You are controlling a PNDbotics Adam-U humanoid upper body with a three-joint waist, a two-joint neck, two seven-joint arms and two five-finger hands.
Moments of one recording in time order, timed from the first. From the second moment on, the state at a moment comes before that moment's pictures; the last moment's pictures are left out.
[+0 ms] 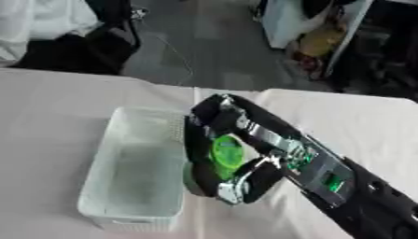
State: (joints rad) left arm -0.83 0.27 -0.09 -1.99 -0.60 -0.14 -0.08; right arm -0.76 -0.87 0.35 -1.79 -0.14 -0.76 0.23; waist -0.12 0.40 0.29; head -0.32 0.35
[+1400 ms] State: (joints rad) left arm -0.89 0.23 -0.09 -1.99 -0.59 -0.14 -0.07; right arm -0.82 -0.89 0.33 -1.81 -0.07 -0.80 0.16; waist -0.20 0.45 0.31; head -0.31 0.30
